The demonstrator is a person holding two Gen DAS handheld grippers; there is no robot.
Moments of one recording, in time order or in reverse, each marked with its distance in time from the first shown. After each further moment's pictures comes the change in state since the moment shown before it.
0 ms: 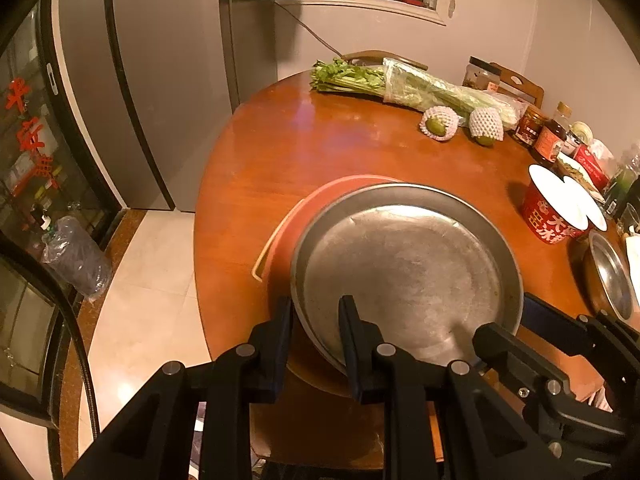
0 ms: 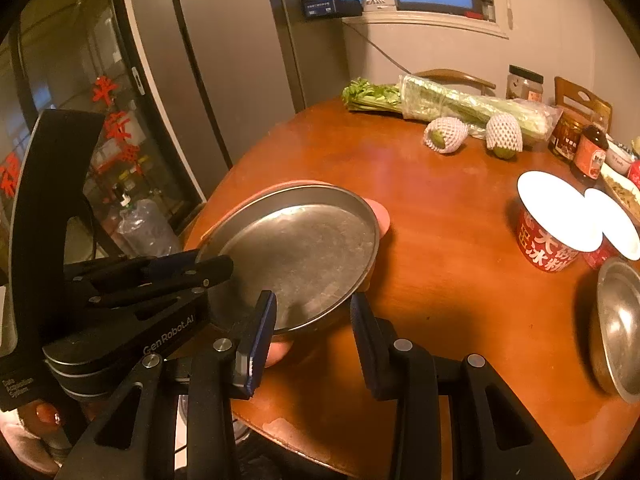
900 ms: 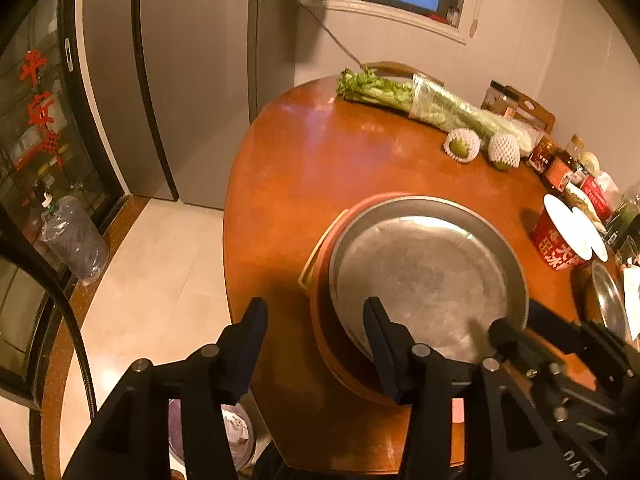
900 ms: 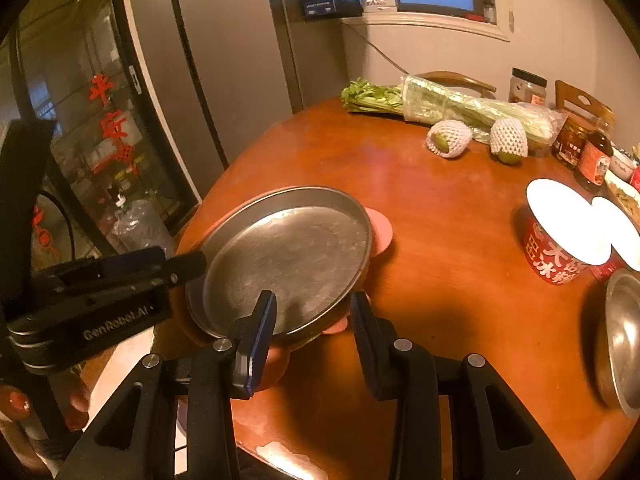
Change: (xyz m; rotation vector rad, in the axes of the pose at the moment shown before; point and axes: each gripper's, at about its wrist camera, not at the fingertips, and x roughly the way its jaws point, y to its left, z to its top) left arm 0.004 0.031 0.004 -0.090 -0.005 -0.025; right arm 0.014 -0.002 0.007 -0.006 -0.004 -0.012
